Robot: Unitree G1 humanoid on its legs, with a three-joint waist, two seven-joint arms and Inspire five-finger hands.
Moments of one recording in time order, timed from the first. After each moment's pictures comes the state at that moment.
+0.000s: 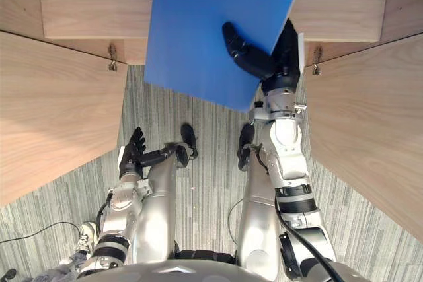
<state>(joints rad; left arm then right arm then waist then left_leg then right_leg) -0.07 0.01 0.14 0.48 -0.07 -0.17 0.16 -0.44 -0.17 0.02 -0.03 0.35 -0.18 -0.20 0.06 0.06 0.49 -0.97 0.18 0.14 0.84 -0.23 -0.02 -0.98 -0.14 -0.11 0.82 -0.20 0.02</state>
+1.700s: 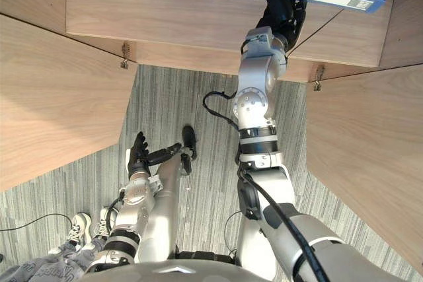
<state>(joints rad) -0.11 -0.05 0.09 0.51 -0.09 -0.08 0.34 -0.92 0.06 -0.12 0.26 0.83 -0.26 -0.58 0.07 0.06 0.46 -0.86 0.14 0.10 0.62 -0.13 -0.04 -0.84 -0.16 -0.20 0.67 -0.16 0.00</state>
